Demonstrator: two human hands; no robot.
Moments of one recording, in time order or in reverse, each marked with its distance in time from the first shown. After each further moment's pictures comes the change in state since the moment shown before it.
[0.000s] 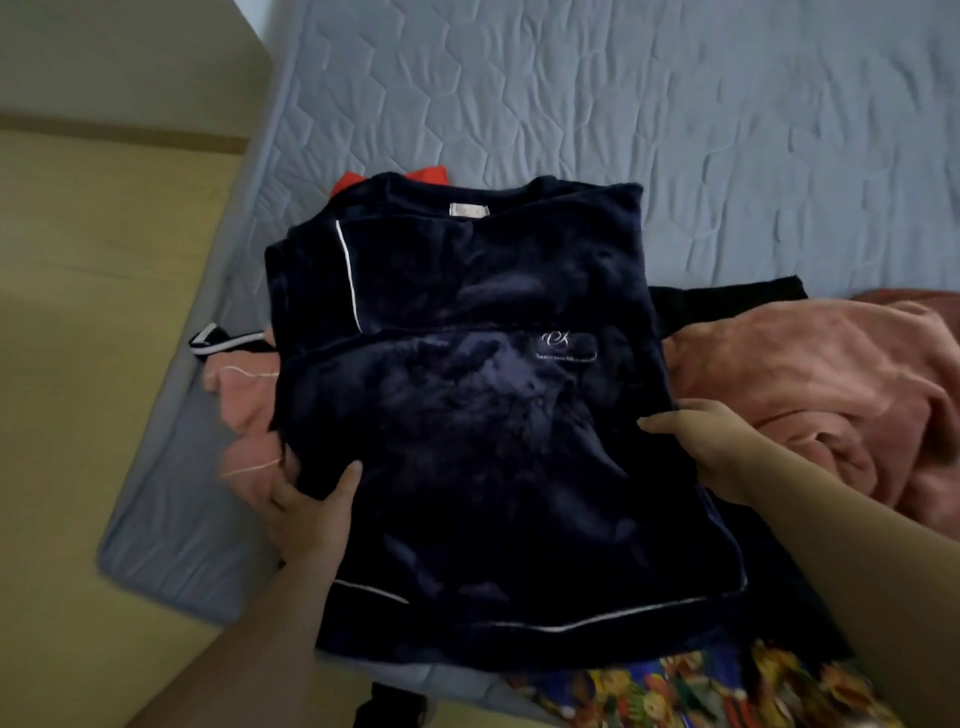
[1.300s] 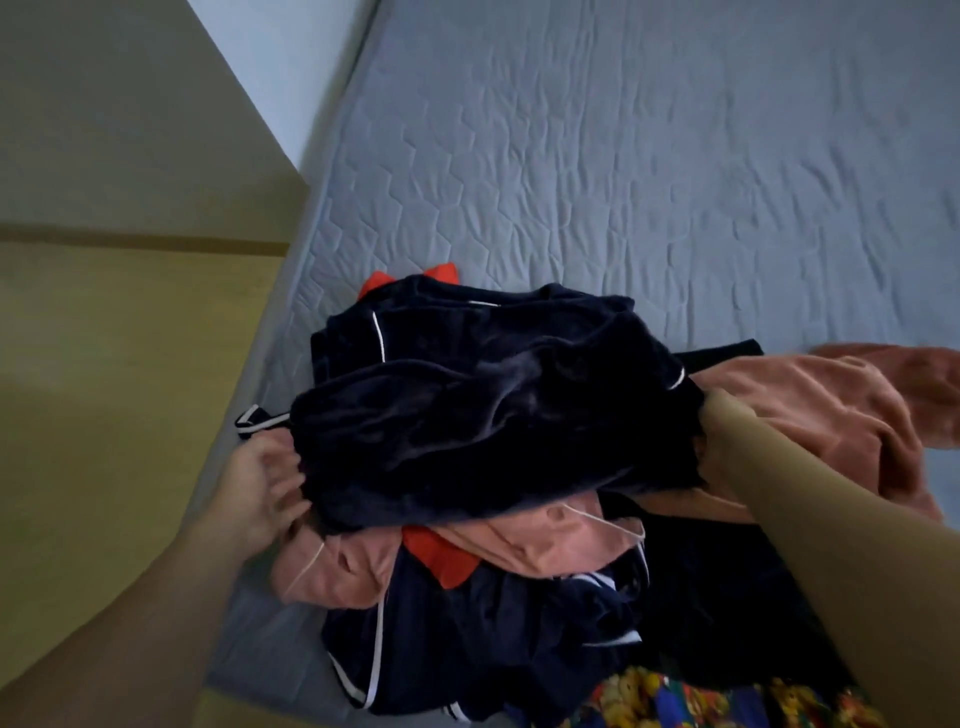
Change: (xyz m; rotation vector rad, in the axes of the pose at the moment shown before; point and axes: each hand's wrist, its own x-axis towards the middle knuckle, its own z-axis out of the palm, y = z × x) left_hand 0.034 0.102 -0.134 -0.656 -0.544 -0.077; right_hand -0.036 -0.069 -0.003 0.122 0.271 0.043
